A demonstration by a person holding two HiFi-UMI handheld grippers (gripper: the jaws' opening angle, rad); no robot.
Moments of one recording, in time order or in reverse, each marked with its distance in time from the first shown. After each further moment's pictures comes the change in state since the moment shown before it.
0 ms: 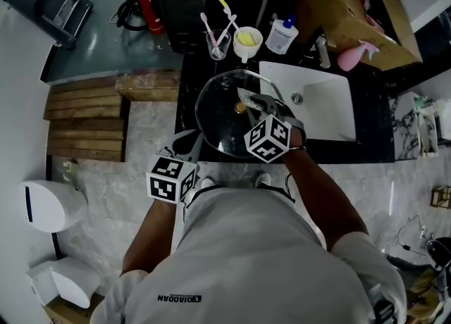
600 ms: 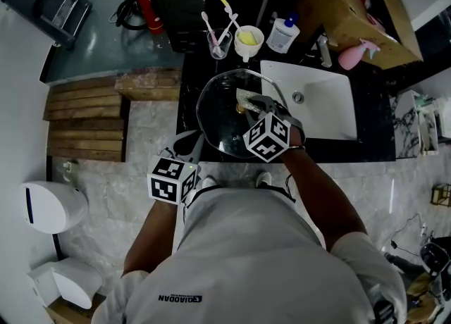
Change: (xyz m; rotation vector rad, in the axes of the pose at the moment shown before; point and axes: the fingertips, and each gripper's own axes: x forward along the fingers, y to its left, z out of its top) left arm 0.000 0.003 -0.004 -0.010 0.002 -0.010; right arm 0.005 0.012 0.005 0.057 0.017 0.072
